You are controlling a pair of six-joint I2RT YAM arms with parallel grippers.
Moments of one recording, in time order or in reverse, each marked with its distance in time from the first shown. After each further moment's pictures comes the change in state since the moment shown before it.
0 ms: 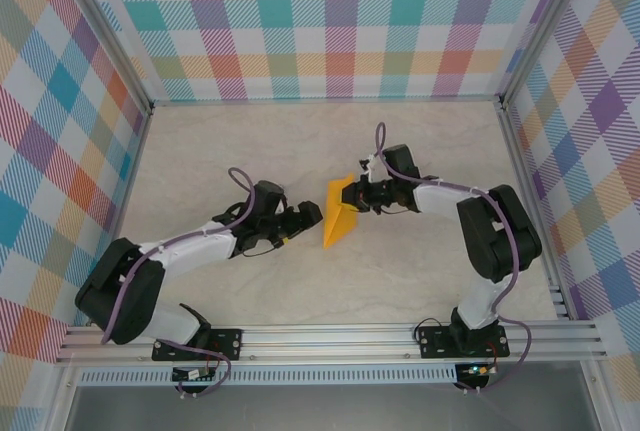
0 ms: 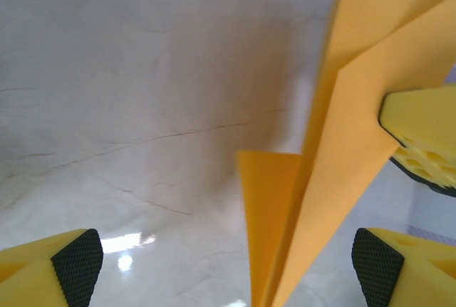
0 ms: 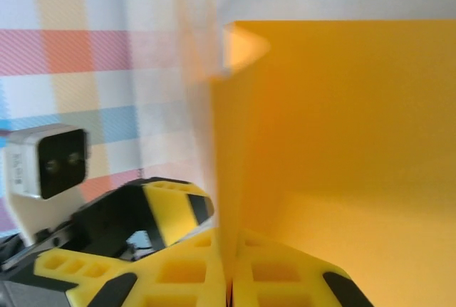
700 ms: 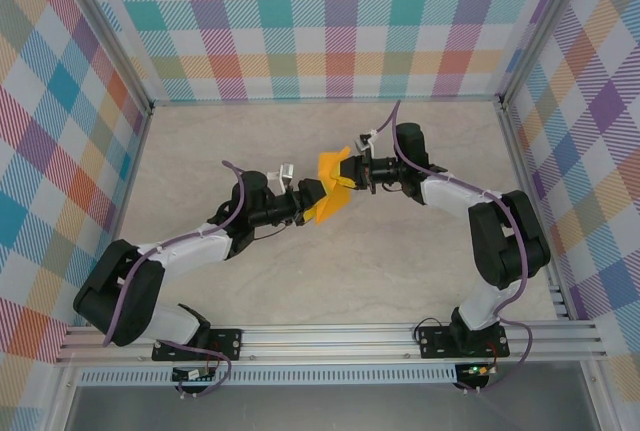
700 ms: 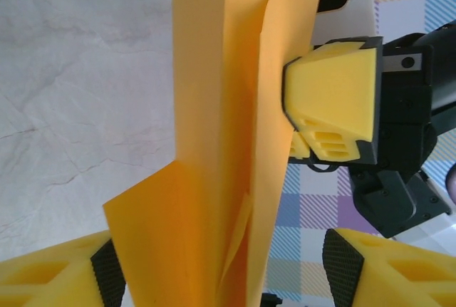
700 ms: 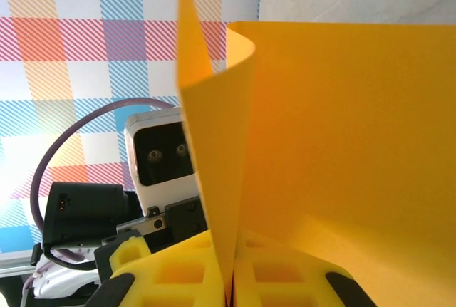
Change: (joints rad) left arm 0.041 0.016 -0.039 0.529 0.288 -0.233; right arm -0.024 -0.050 0.056 0.245 -0.225 0.313
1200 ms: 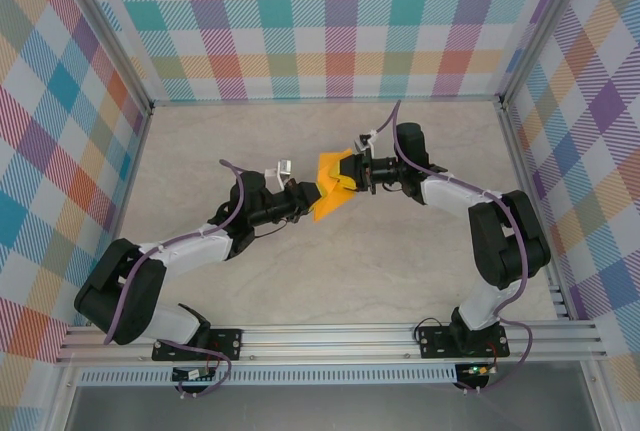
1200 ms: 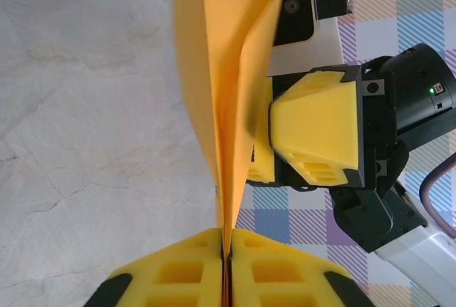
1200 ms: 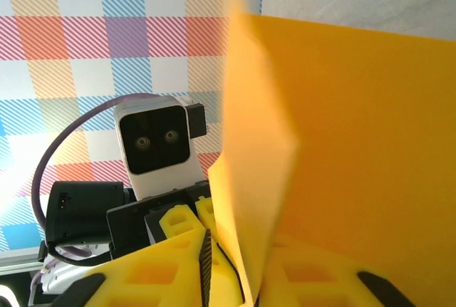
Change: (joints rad) left arm 0.002 0.002 -0.011 0.060 -0.045 -0.007; right arm 0.001 -0.001 0.000 -0.014 -0.011 0.002
